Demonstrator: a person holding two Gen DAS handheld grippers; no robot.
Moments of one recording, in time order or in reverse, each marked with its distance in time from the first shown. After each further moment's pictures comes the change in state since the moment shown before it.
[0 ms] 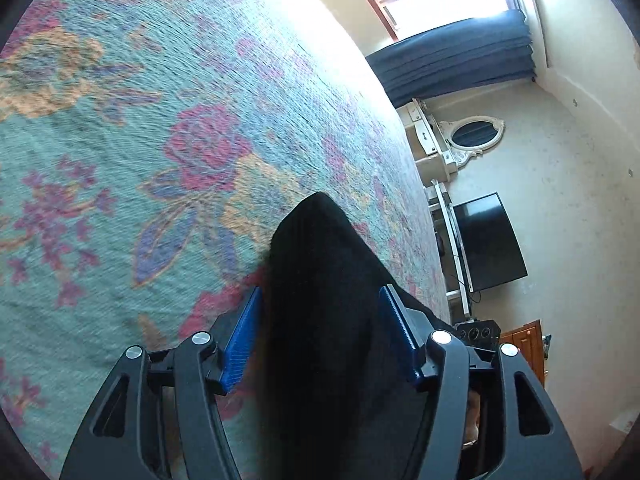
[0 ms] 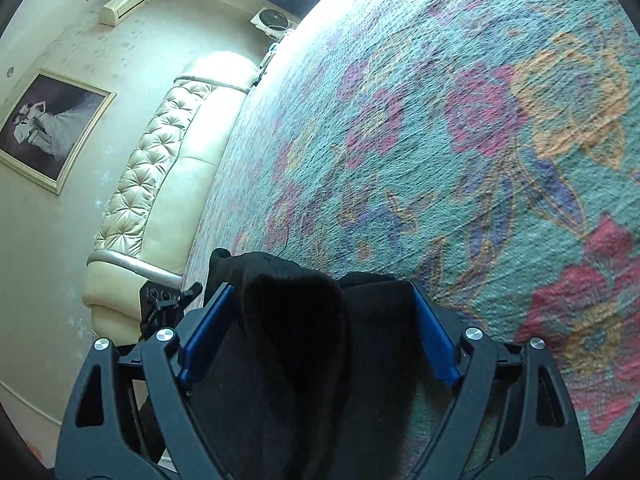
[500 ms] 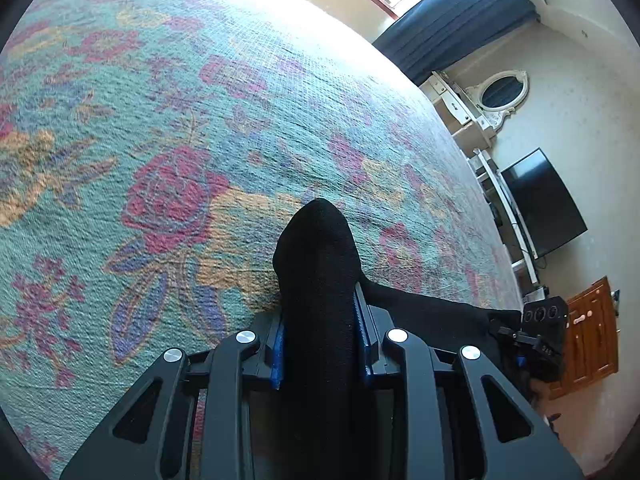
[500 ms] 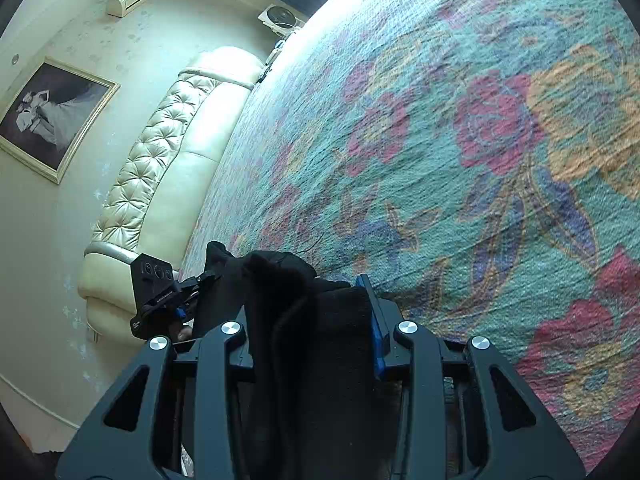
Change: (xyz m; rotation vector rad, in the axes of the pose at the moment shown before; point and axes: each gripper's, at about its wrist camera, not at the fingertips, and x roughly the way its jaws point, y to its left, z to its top) left arm 0.014 -0.029 -0.007 0.234 -0.011 0.268; right arm 0.008 0.002 0.003 -0.044 -0.022 -0.009
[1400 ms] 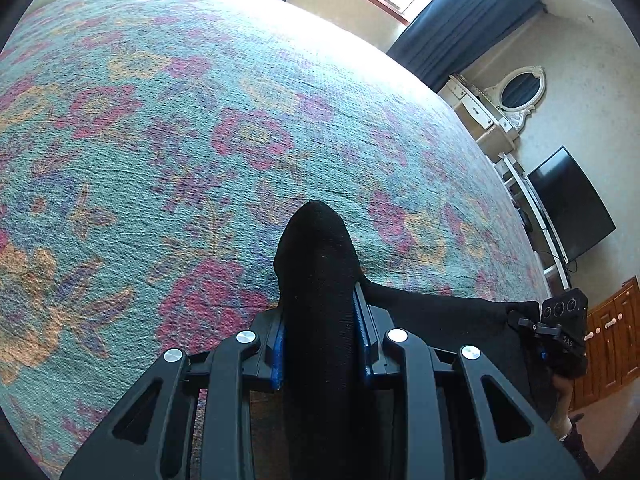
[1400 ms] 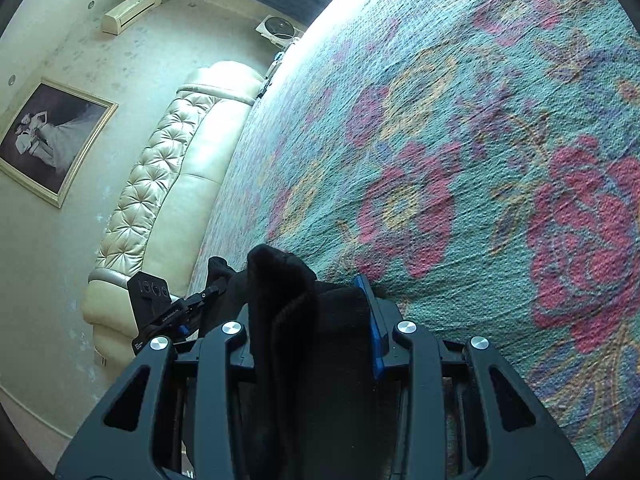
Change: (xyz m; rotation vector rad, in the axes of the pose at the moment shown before) left arm 0.021 0.011 0.059 0.031 -0.037 0.097; right arm 0.057 -0.012 0.063 0.050 -0.031 0.048
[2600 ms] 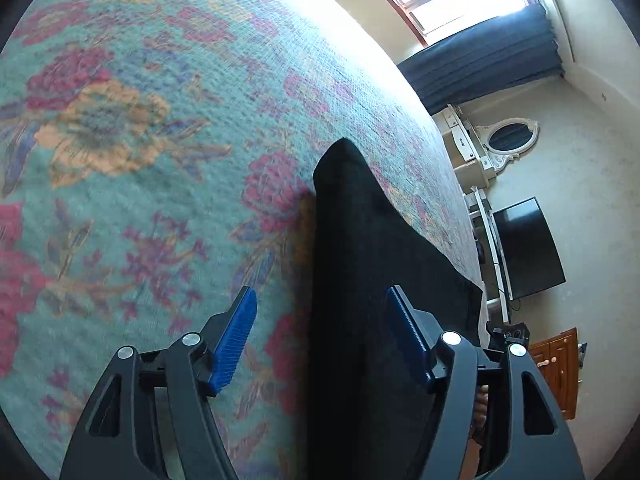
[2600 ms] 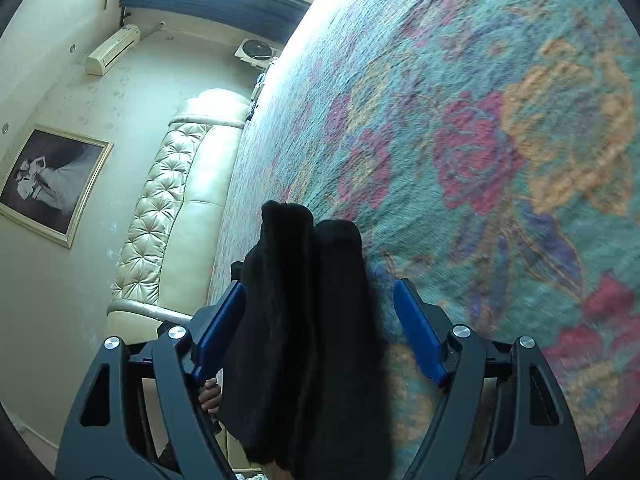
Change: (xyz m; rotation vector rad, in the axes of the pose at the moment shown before) left arm -0.079 0.053 -0.069 -0.264 0.038 -0.180; right arm -0.085 -0.022 -0.044 0.155 -0.058 0.015
